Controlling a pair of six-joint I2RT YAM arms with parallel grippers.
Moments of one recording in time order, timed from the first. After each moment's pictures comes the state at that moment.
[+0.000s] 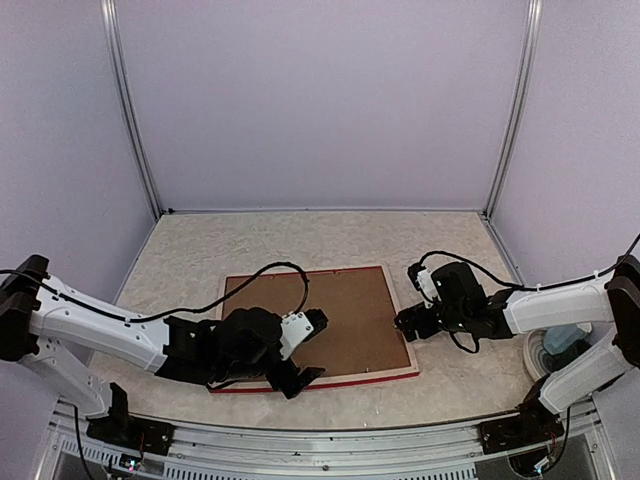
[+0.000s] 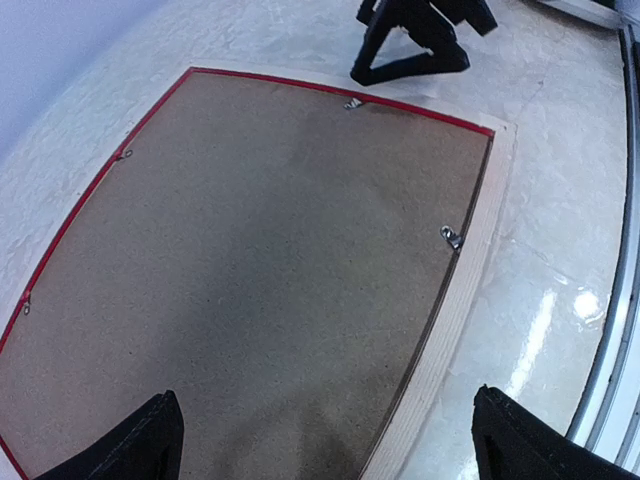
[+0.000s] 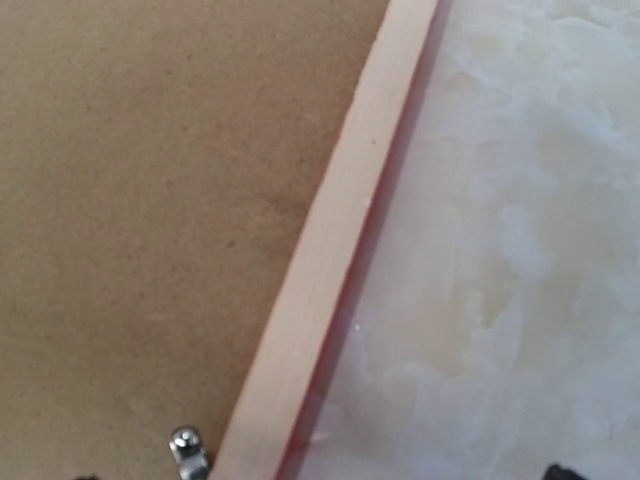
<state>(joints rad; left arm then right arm) -1.26 1.44 0.72 0.08 -0.32 -0.05 0.69 1.39 0.56 0.07 0.15 0.18</state>
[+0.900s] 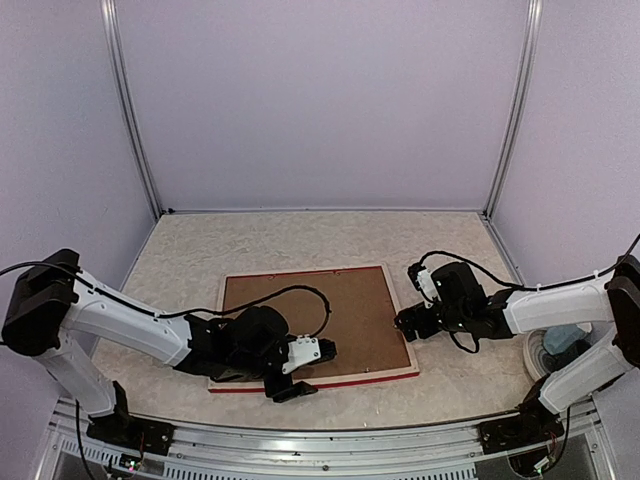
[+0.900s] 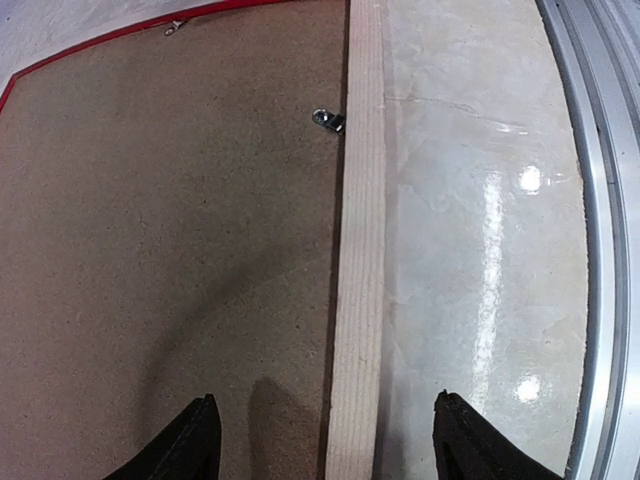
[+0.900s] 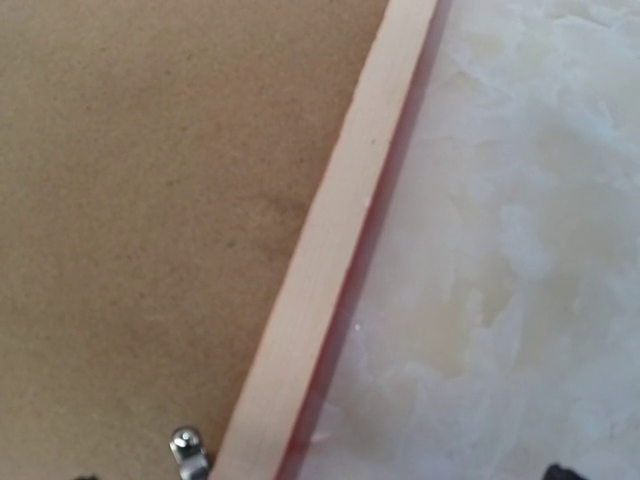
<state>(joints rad) -1.16 1.60 0.71 0.10 0.04 0.27 0.69 1.39 0.56 0.07 0.15 0.19</state>
